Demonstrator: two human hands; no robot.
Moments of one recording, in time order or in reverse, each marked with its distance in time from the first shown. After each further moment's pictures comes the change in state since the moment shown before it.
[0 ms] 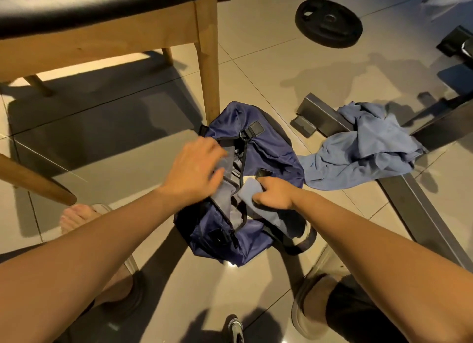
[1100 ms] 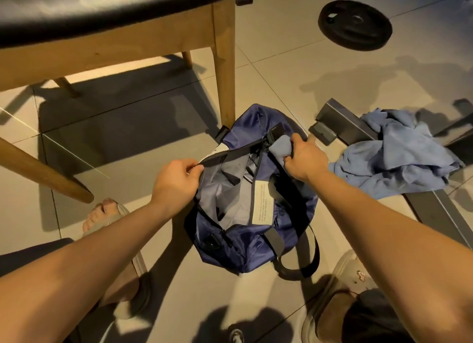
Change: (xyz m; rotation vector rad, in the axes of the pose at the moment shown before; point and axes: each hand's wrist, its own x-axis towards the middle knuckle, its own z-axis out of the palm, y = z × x) left_hand -0.032 -0.019 -0.008 -0.350 -0.035 -0.787; right_hand 0.060 0.033 -0.060 -0.159 0.544 0.208
